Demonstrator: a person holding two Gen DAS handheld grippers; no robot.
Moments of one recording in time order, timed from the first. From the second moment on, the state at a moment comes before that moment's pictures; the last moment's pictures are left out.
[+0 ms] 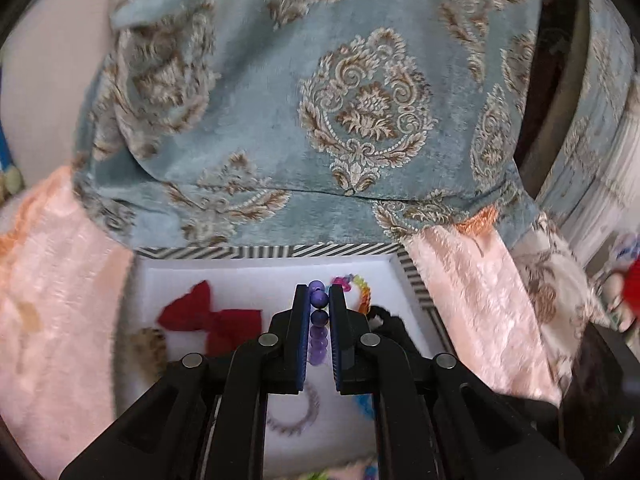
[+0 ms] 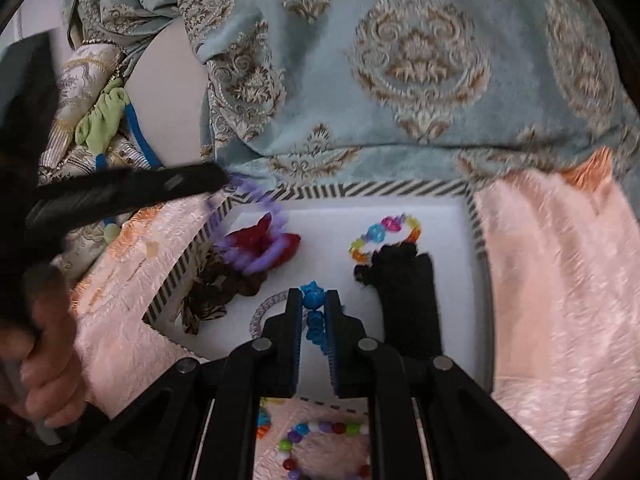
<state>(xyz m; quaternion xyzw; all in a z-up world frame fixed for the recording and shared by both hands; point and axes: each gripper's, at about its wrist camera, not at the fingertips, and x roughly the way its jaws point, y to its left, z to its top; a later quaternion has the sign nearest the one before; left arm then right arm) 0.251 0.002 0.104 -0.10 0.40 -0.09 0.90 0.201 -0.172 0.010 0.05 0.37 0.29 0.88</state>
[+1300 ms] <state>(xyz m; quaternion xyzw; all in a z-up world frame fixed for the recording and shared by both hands) 0.172 0.054 0.054 -0.11 0.45 -0.03 0.89 0.156 -0.204 0.004 0.02 0.33 0.26 0.91</state>
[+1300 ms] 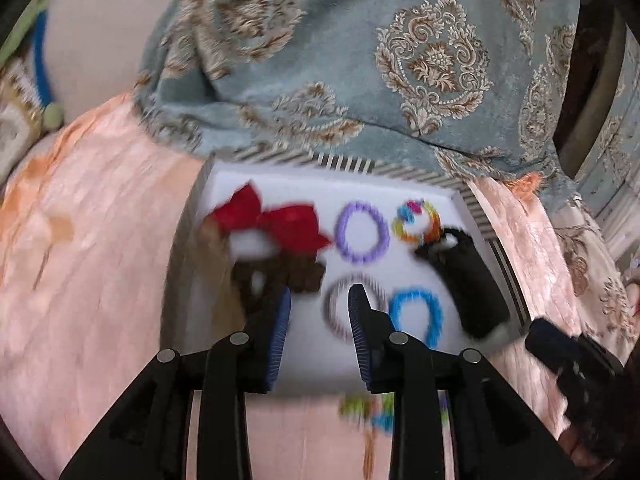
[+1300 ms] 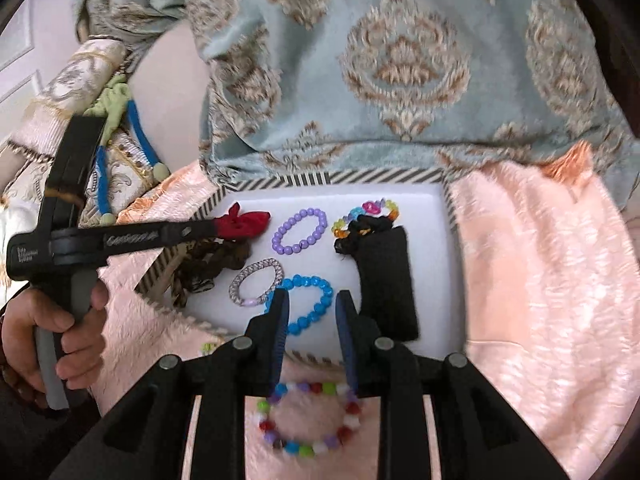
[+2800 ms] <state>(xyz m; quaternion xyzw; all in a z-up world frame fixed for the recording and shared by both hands) 0.109 0.003 0.009 -0.05 0.49 -0.04 0.87 0.121 -0.201 -0.043 -0.03 0.39 0.22 0.89</state>
